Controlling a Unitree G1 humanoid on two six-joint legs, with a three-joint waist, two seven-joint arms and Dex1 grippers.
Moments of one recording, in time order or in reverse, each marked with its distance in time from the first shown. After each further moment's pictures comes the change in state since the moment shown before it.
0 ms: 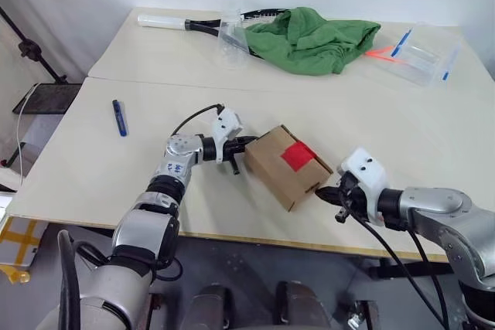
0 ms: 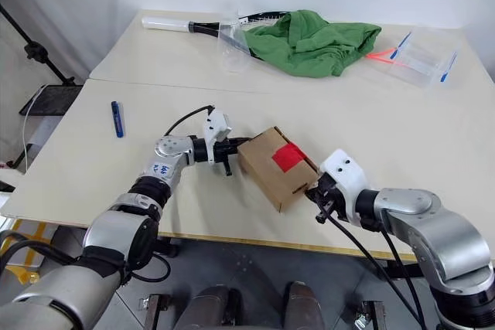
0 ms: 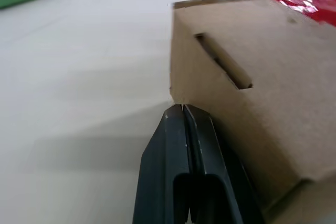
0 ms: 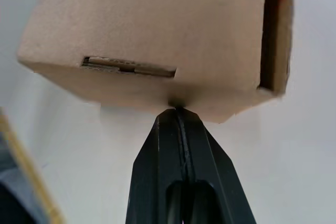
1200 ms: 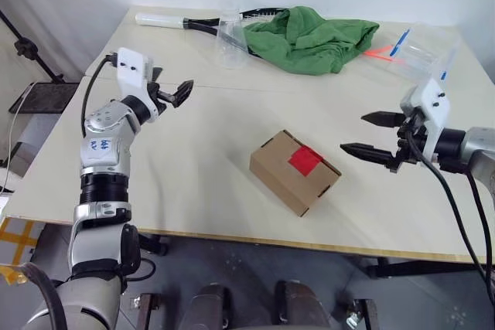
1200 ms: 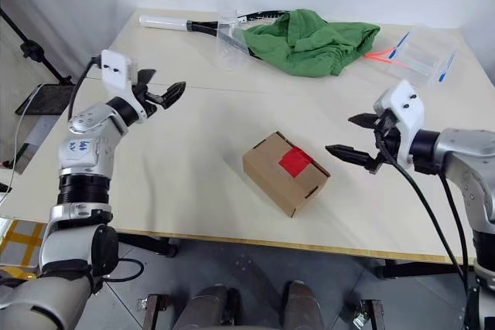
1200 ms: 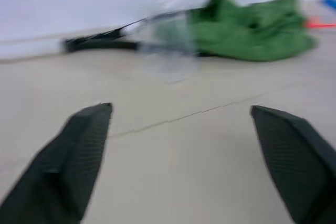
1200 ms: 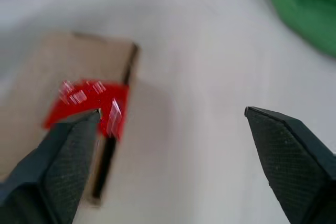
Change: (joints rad) left arm 0.174 0.257 0.275 -0.745 -0.119 0.654 0.602; right arm -0.266 -0.183 -0.080 0.517 0.023 -0.551 0.320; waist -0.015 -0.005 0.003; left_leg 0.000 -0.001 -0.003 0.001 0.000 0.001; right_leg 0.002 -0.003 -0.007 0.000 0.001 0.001
